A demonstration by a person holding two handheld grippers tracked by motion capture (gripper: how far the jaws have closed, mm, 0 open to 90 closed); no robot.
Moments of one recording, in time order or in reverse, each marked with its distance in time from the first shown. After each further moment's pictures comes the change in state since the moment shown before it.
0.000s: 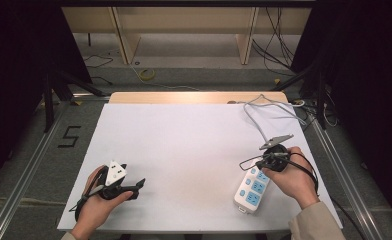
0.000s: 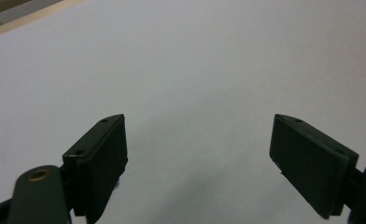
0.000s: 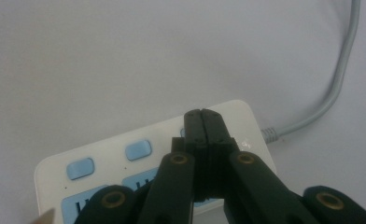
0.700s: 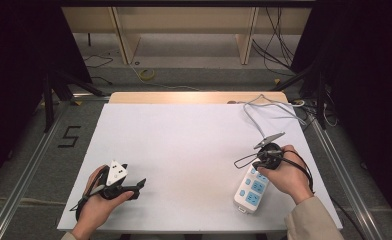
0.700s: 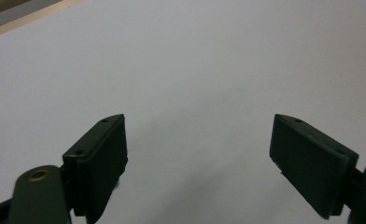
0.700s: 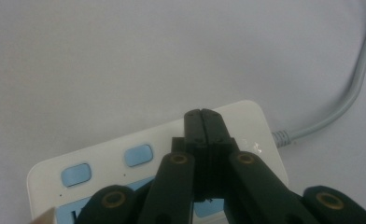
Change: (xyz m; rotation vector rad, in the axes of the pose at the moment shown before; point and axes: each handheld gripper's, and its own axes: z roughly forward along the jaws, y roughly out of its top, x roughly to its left) left arm -0.001 0.001 0.001 0.000 -0.004 0.003; right arm 0.000 0.009 0.014 0.065 0.014 -0.009
